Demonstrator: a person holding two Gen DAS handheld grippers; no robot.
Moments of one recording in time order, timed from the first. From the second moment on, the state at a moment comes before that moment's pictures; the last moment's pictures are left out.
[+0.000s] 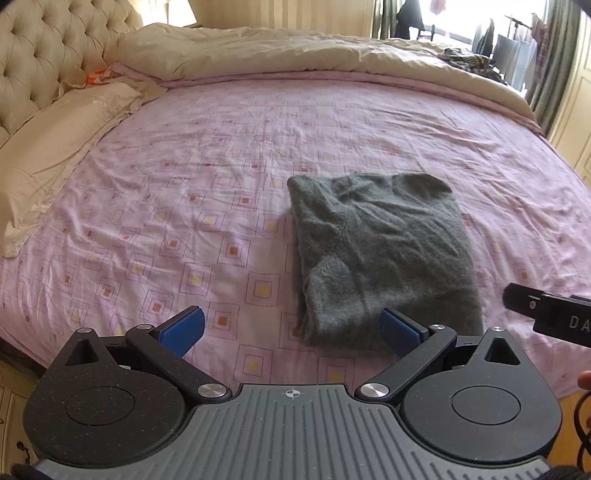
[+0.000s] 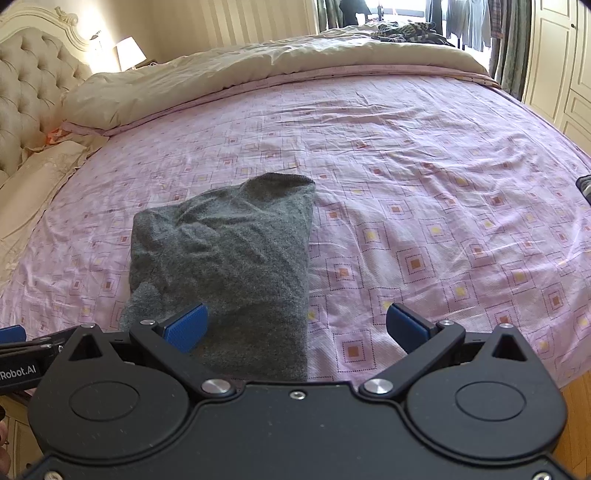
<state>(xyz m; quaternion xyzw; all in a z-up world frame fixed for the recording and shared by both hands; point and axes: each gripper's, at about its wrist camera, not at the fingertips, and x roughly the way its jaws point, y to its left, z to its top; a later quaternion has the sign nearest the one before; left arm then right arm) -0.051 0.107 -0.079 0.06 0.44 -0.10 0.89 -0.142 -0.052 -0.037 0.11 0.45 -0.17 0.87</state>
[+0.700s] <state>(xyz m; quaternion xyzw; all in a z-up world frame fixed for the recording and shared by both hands) -0.052 0.109 -0.089 0.06 0.46 -0.10 0.88 -0.142 -0.044 -0.047 0.10 0.46 -0.17 0.86</state>
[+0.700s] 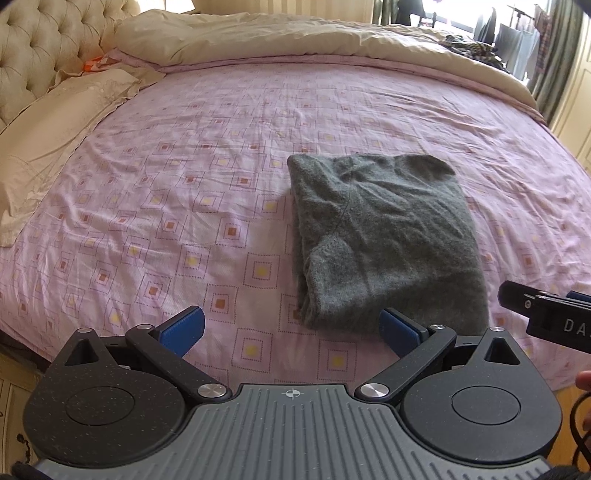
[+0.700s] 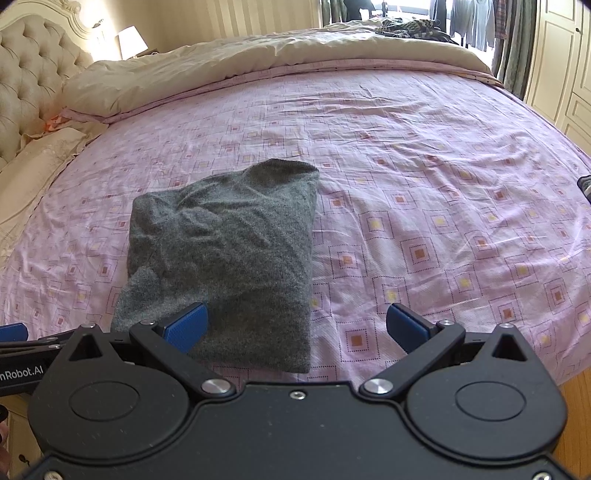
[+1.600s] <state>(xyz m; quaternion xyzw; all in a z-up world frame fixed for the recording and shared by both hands) -0.050 0.106 -0.102 0.07 0.48 -0.10 0.87 -0.136 -0.041 -0.054 0.08 0.47 -0.18 0.86</state>
